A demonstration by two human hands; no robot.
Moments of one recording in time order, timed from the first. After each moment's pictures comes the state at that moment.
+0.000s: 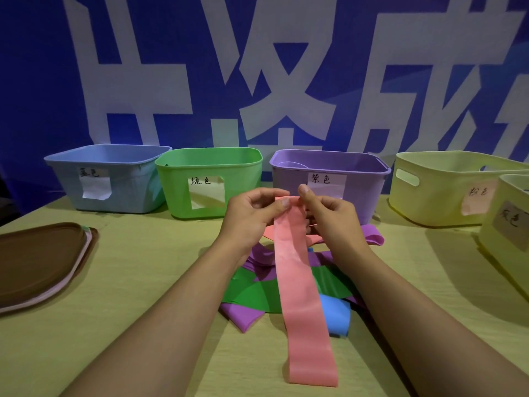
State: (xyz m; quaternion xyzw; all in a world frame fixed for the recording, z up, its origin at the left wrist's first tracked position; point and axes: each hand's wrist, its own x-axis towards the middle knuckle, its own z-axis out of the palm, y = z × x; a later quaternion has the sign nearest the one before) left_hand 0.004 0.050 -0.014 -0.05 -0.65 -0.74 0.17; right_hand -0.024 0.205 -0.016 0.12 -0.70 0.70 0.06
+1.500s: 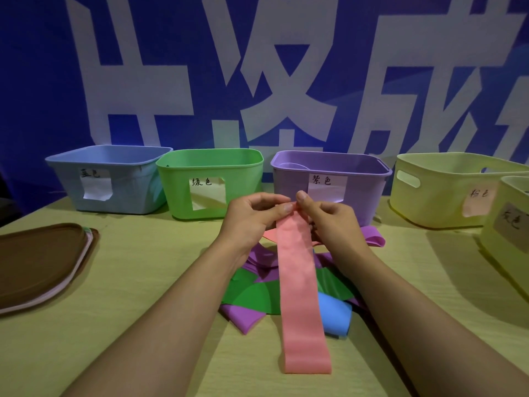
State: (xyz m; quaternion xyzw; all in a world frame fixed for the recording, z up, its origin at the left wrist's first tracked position) left_hand 0.005 0.048 -0.012 -0.03 -0.65 -0.75 0.14; right_hand -0.018 0.206 -0.015 0.12 -0.72 0.69 0.03
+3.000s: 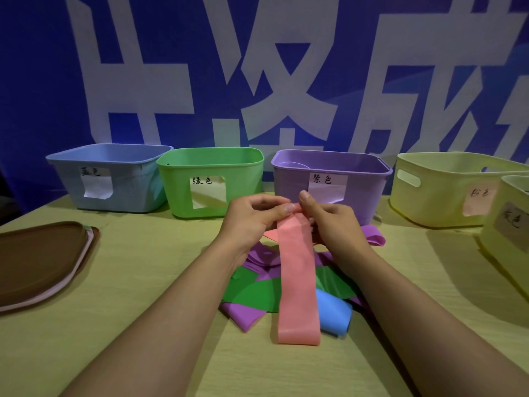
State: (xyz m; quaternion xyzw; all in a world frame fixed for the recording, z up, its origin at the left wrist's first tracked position) left_hand 0.008 0.049 -0.011 -0.02 -0.66 -0.74 0.13; right_hand -0.023 0.208 -0.019 0.12 -0.71 0.69 0.01
